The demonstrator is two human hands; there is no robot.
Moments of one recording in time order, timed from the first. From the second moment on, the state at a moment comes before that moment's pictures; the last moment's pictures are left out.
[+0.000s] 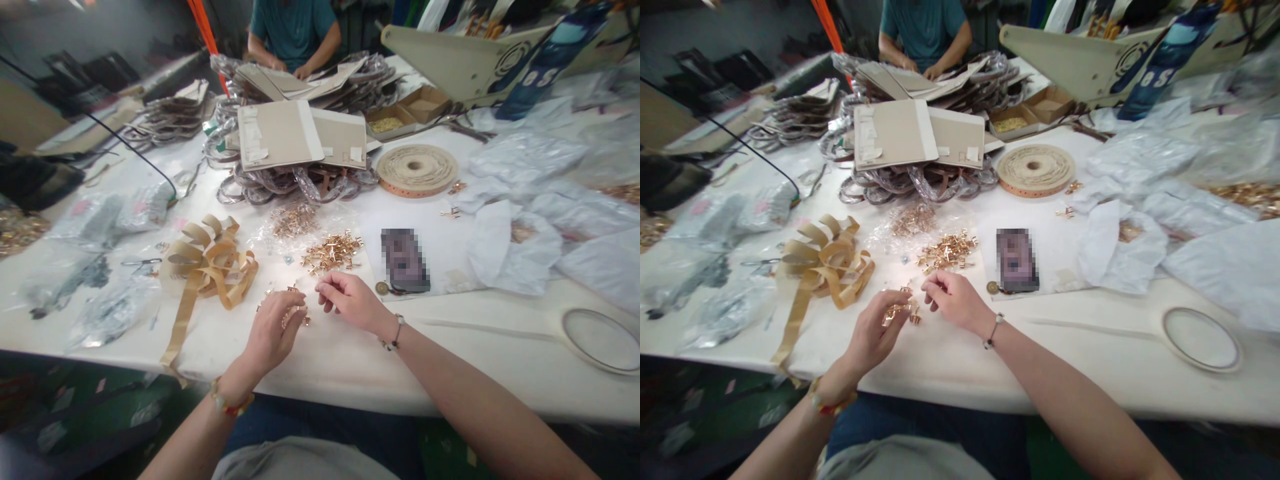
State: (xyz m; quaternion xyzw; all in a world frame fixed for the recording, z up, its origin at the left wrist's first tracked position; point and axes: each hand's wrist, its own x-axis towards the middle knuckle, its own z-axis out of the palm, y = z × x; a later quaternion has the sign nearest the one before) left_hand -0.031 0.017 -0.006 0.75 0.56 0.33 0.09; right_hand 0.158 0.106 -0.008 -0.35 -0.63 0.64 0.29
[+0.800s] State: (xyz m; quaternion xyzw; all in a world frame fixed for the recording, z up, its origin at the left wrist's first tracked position) left_hand -0.006 0.021 -0.024 0.62 0.58 0.51 0.11; right_hand 0.154 0.103 -0.007 -0.32 -0.54 0.71 0.31
